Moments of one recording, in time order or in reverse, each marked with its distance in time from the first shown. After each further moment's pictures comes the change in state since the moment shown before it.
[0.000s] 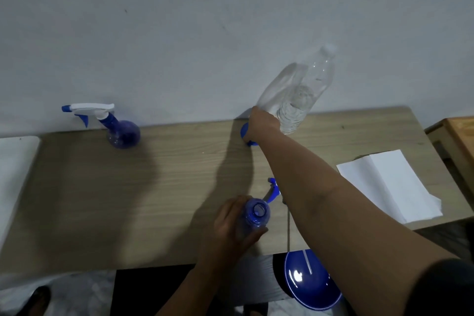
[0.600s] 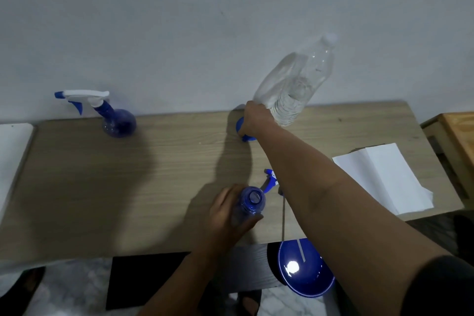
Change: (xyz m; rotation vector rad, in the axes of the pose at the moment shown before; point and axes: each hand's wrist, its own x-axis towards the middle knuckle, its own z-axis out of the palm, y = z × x) left_hand 0.004 0.004 -0.001 -0.040 -0.014 -0.087; right_hand 0.001 -0.002 0.010 -0.018 -0.019 -0.043
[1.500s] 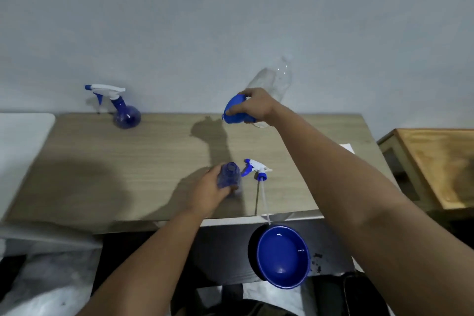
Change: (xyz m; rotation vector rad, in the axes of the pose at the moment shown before) left_hand -0.004 0.058 -0.016 0.034 -0.075 -0.357; right_hand -0.170 0.024 -0.114 0.798 -0.011 -0.174
